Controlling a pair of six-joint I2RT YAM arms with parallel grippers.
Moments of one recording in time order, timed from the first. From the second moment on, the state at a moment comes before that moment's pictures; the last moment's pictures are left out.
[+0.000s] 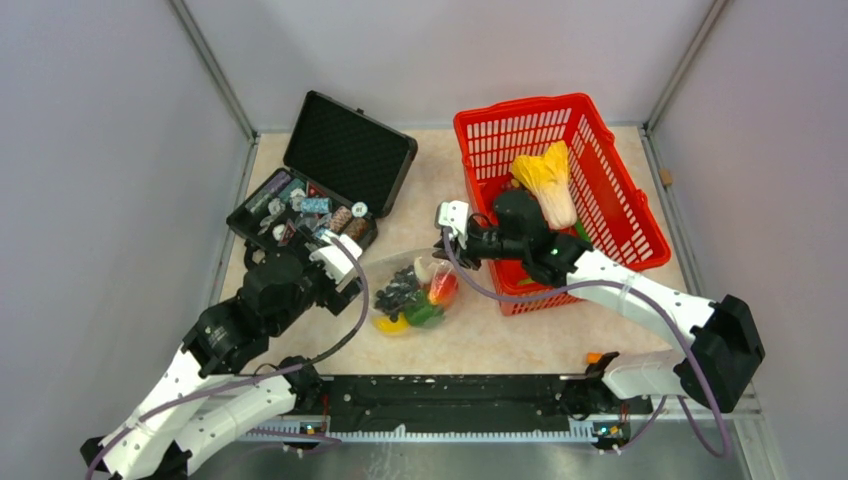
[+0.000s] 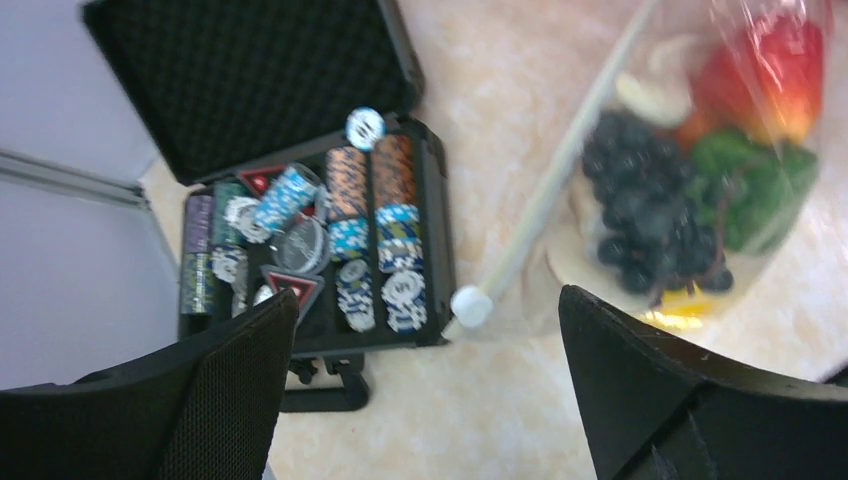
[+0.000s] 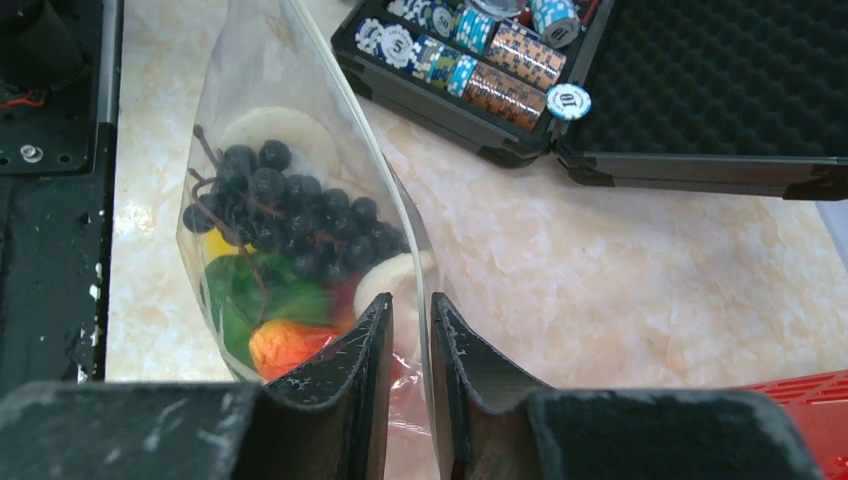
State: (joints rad) left arm -0.77 0.58 0.95 -0.86 -0.25 0.34; right arm 0.80 1.28 0.97 -0.10 -0.48 -0.43
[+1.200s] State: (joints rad) left arm -0.43 0.81 0.99 -0.45 -0.35 -0.07; right arm 0.76 1.09 0.95 0.17 -0.05 -0.12
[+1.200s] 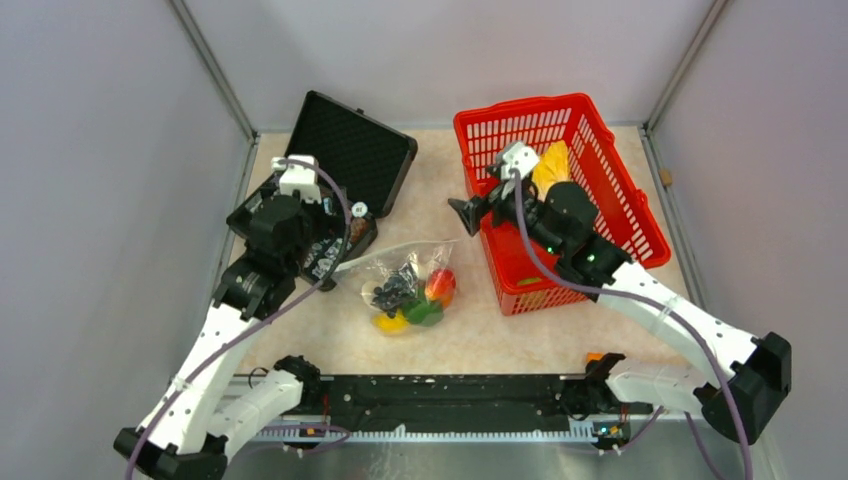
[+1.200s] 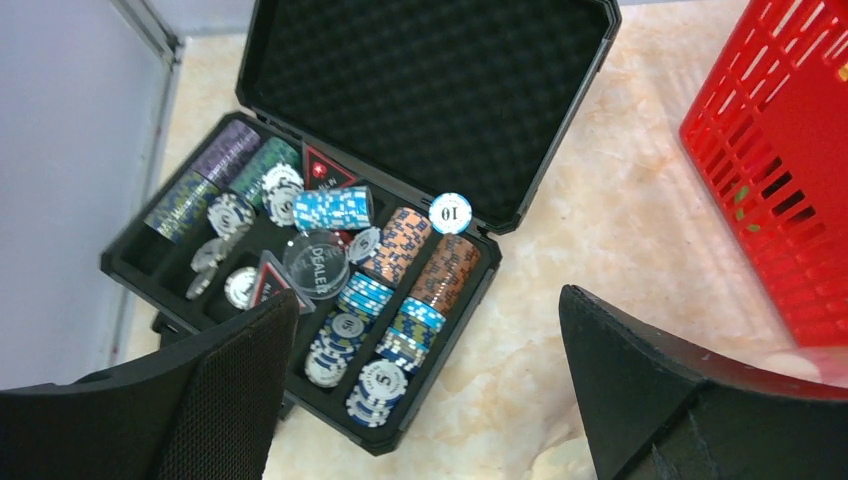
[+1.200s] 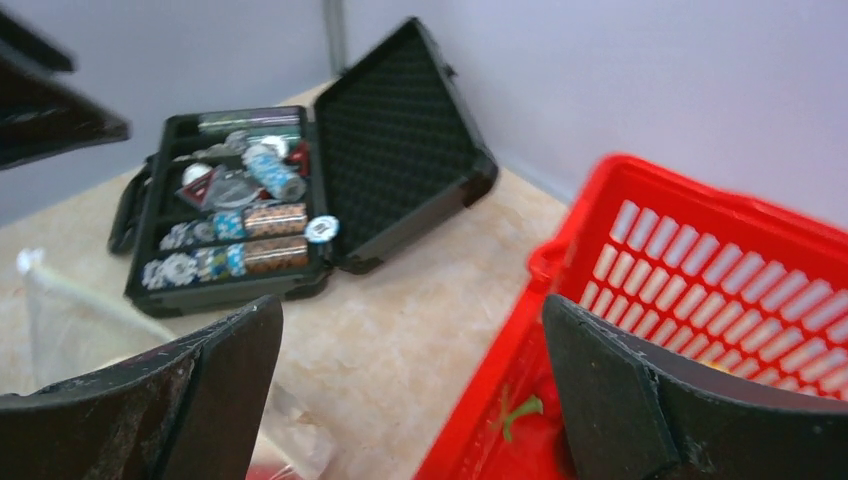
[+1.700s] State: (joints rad) left arm 0.04 1.04 1.21 -0.49 -0.10 -0.36; right arm 0.21 1.25 1.24 -0.11 -0.07 0.31
